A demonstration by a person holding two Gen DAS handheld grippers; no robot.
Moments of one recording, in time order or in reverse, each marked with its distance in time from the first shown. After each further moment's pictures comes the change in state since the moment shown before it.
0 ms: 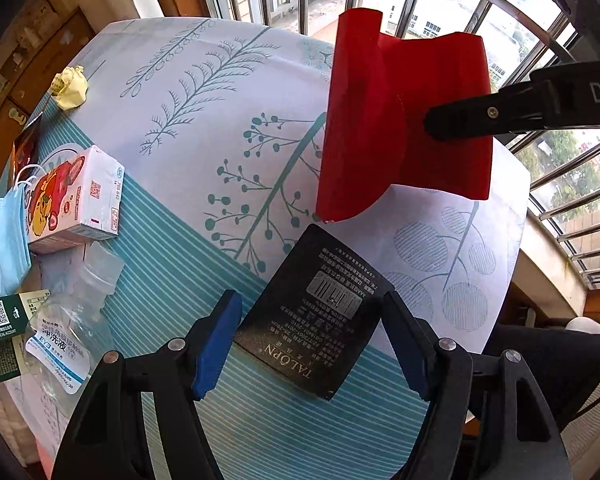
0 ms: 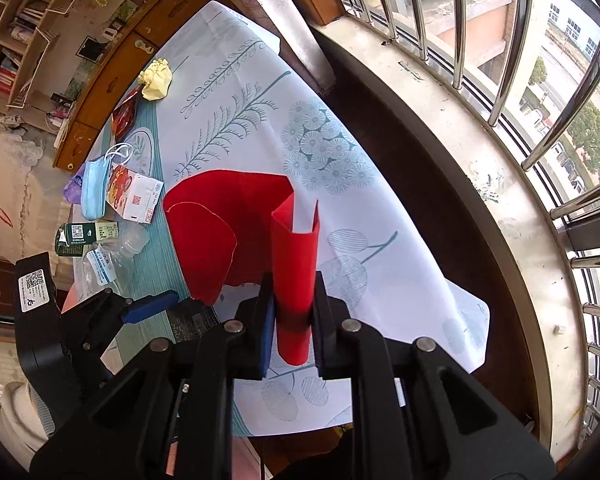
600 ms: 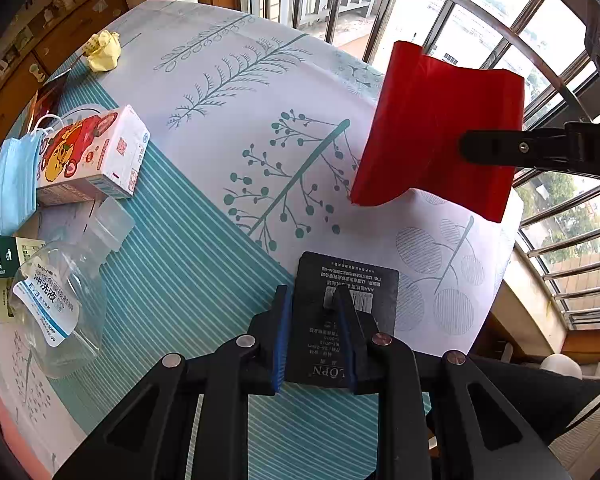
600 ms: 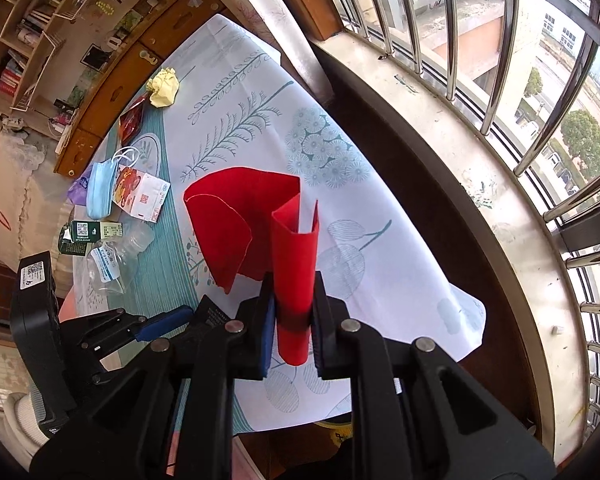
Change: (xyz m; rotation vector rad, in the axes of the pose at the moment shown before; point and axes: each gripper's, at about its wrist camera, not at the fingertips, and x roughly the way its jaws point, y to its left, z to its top) left arm -0.013 0.017 -0.022 -0.155 -0.044 -0.052; right arm -0.019 0.004 -0.015 -0.015 -0.080 -0.018
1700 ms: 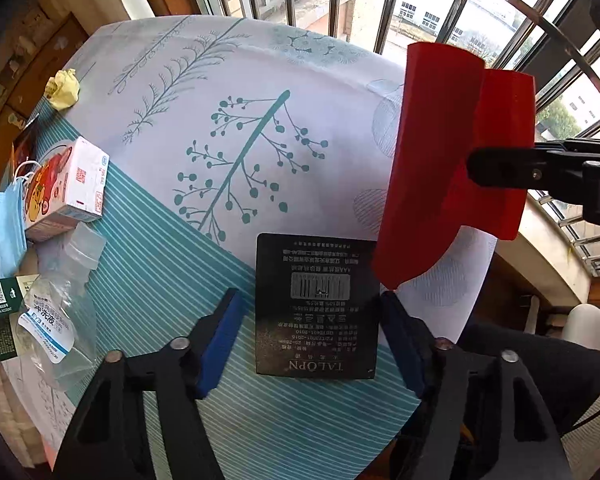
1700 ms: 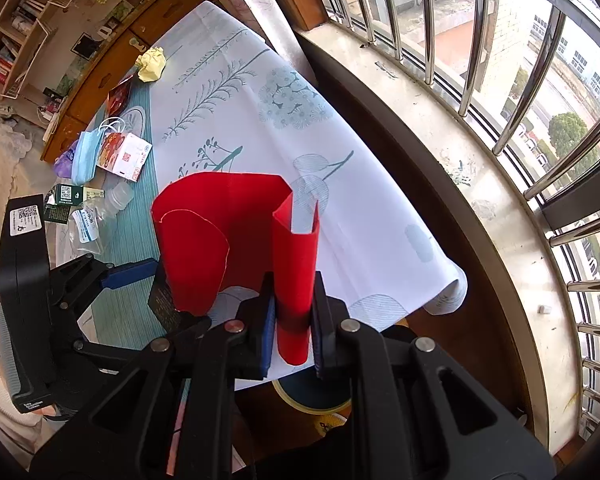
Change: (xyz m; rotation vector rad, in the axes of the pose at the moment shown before) left arm -0.008 -0.030 -0.009 0.182 0.067 0.076; right arm -0.005 -0.018 -0.044 -0.020 0.036 -0.047
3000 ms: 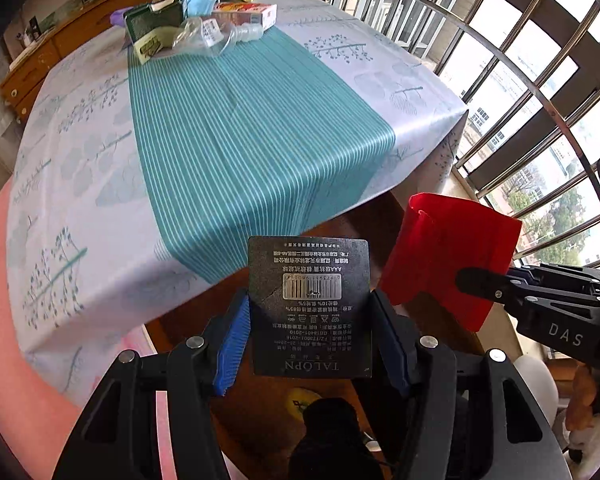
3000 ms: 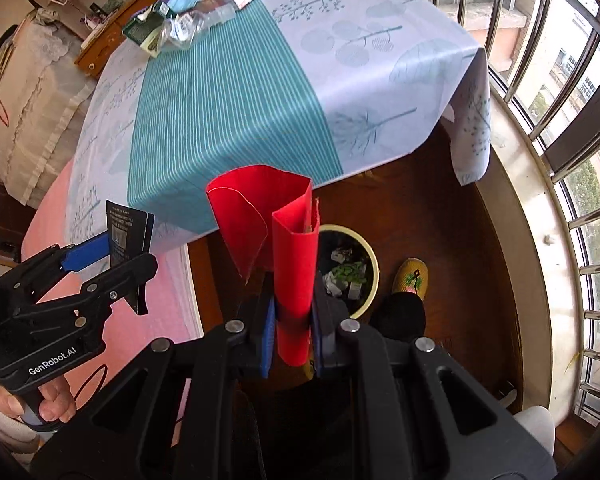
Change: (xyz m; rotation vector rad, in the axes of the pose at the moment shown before) left arm -0.093 -0.084 -0.303 -0.499 -0.179 -0.028; right arm -0.036 0.056 -0.250 -0.226 0.130 -0.024
